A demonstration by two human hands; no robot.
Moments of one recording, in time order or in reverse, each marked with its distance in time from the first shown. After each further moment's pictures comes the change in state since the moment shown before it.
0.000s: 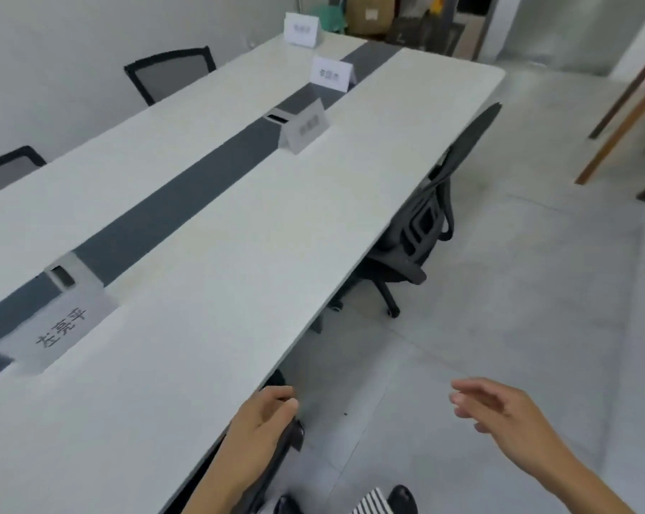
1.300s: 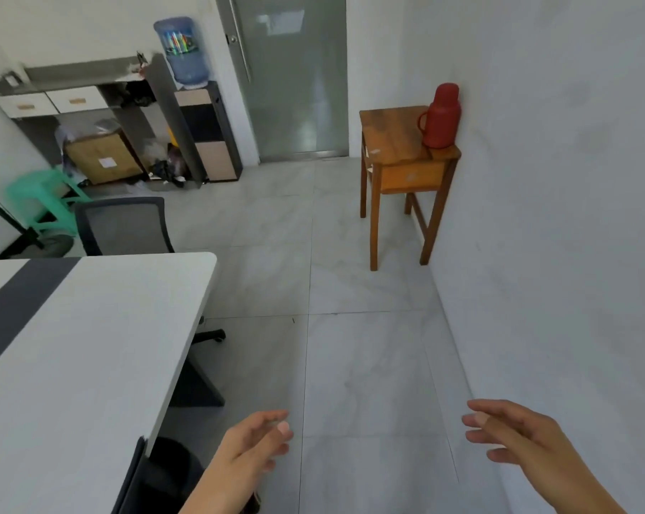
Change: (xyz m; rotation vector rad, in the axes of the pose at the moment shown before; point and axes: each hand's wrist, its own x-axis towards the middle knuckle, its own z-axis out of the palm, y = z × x) left_hand 0.467 0.633 0.562 0.224 -0.483 0.274; right_hand 0.416 -0.049 -0.681 0.476 0.593 0.118
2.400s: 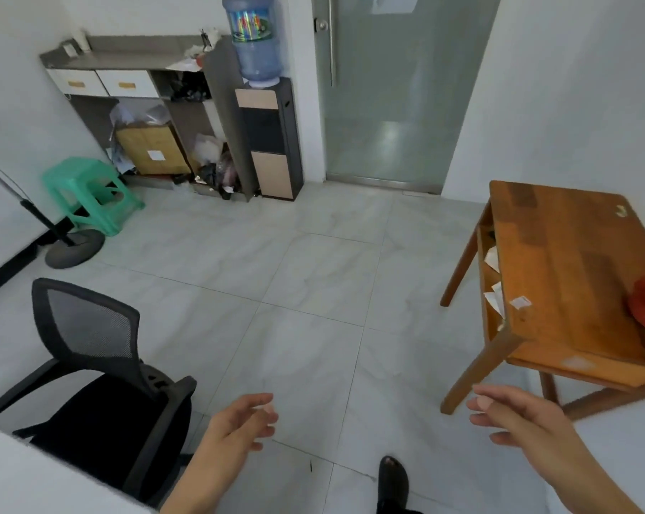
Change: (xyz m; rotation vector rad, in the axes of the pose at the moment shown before) left_hand 0.658 0.298 -0.163 -0.185 0.289 -0.112; right_hand 0.723 -0.411 0.152 -0.136 -0.205 -0.055
